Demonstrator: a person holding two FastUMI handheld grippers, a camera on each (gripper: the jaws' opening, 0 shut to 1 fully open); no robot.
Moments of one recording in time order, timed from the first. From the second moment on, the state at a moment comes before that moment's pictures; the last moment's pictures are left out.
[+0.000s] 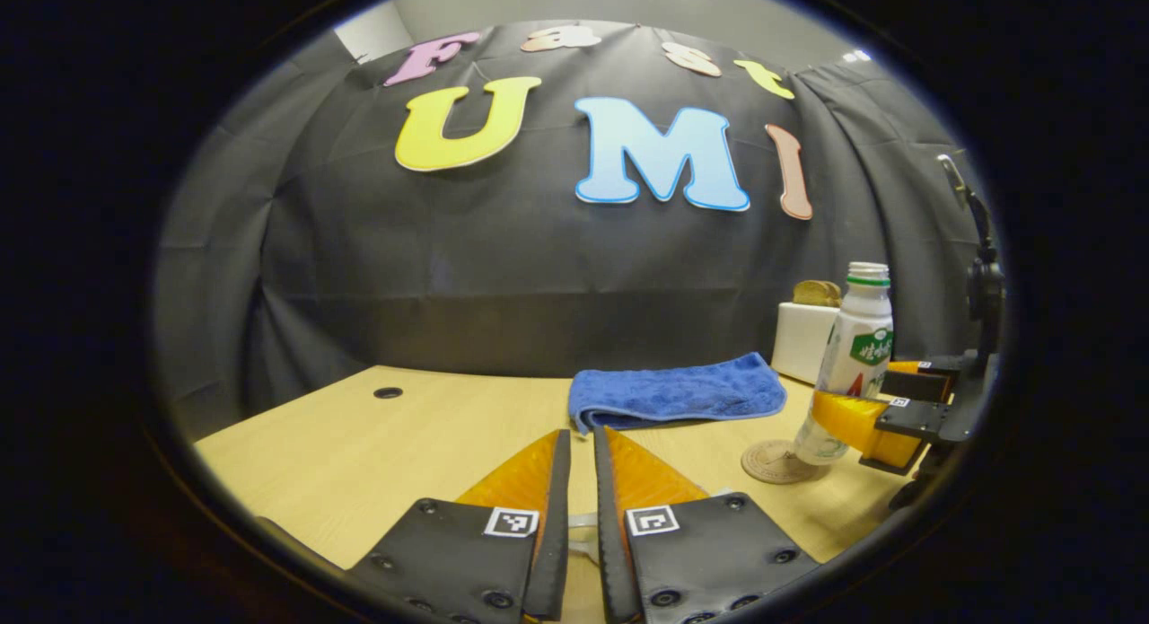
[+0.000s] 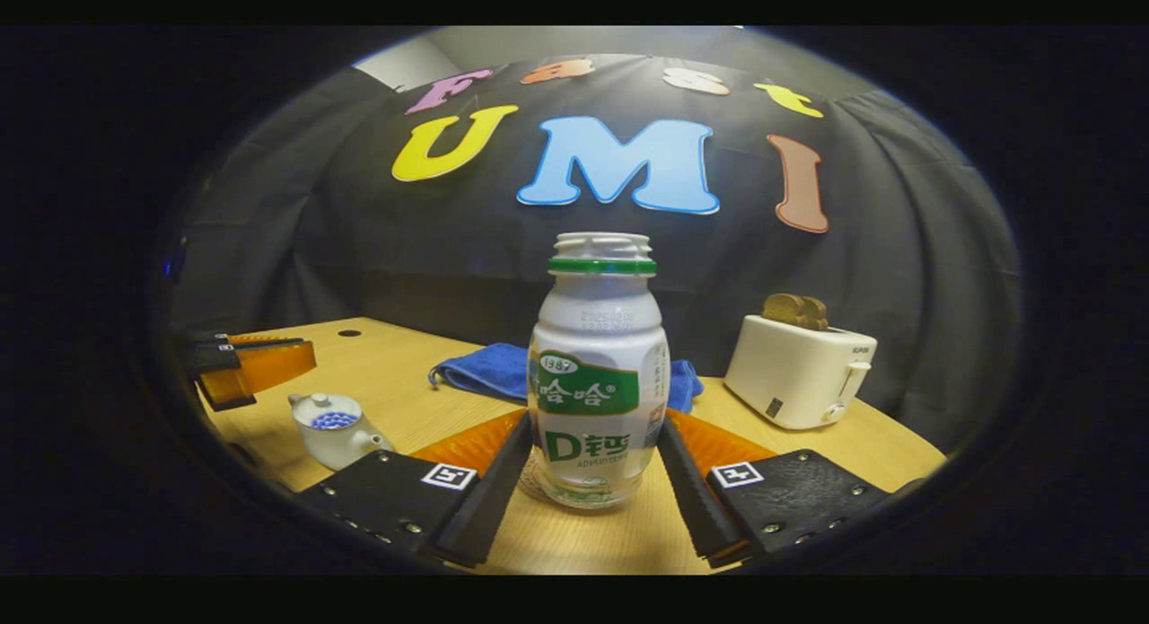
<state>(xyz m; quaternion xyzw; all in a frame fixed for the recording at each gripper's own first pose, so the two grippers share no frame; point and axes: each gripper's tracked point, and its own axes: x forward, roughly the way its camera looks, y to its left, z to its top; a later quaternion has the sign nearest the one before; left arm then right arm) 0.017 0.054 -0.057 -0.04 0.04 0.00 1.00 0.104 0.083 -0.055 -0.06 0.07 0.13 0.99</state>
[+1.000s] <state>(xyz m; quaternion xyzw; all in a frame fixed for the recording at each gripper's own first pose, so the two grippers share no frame) 0.014 0.069 -0.060 -0.06 0.04 0.02 1.00 0.147 0.095 -0.077 -0.03 0.11 0.14 0.98</state>
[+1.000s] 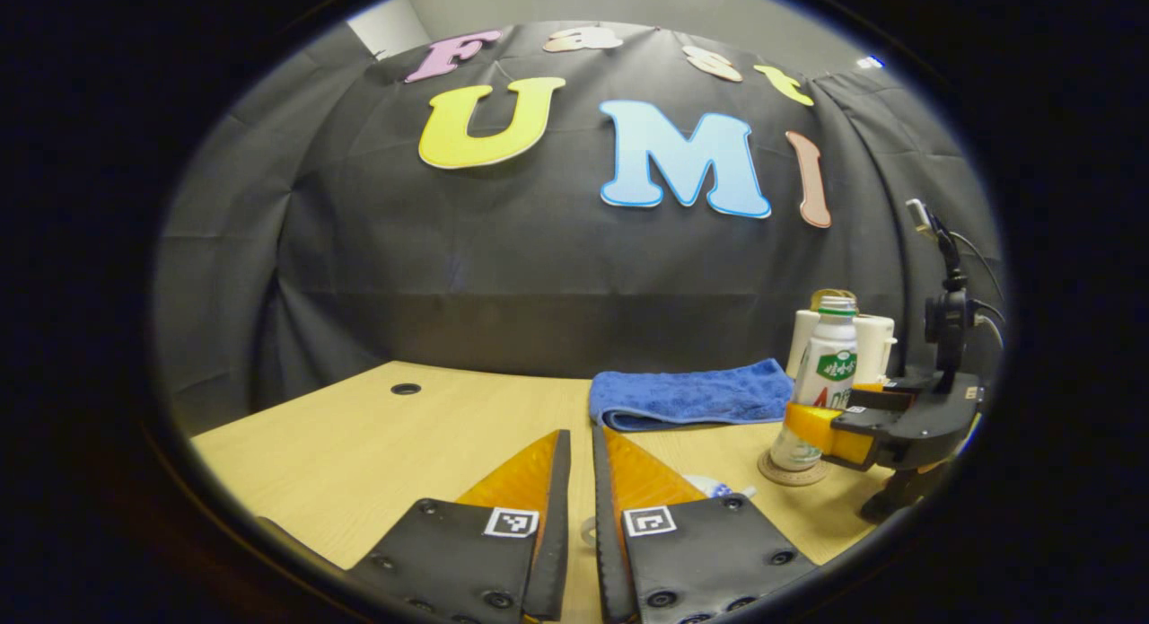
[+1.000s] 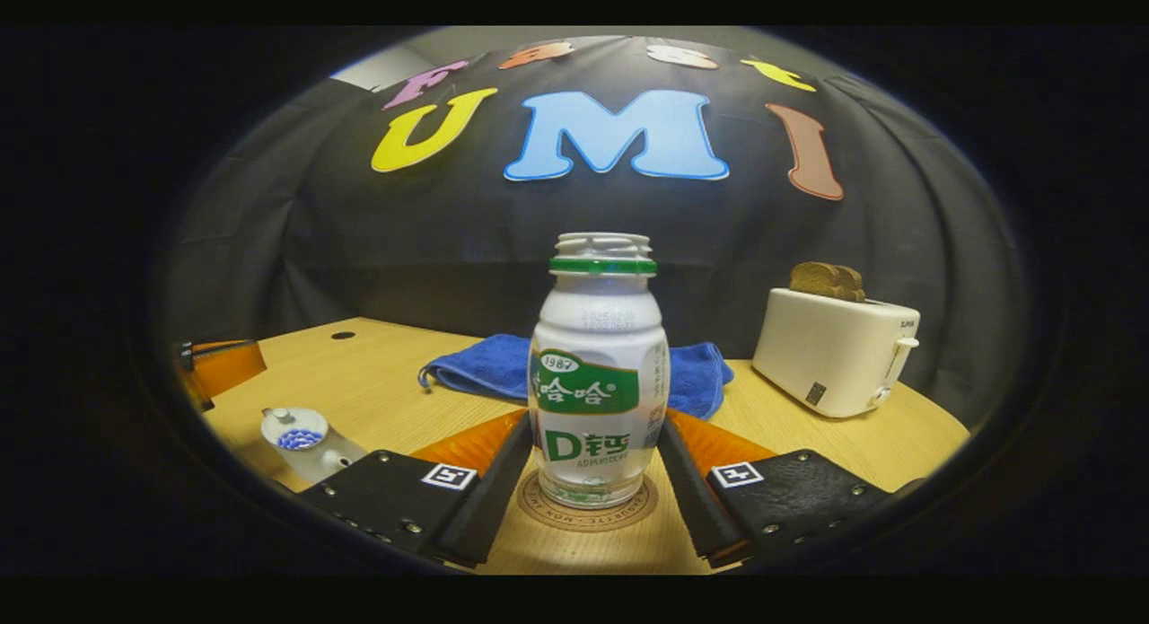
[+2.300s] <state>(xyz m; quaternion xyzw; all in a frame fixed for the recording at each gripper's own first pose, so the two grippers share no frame) 0.013 0.063 -0.059 -0.06 0.04 0.01 1.00 0.140 0.090 -0.057 -0.03 0.07 0.14 0.99</state>
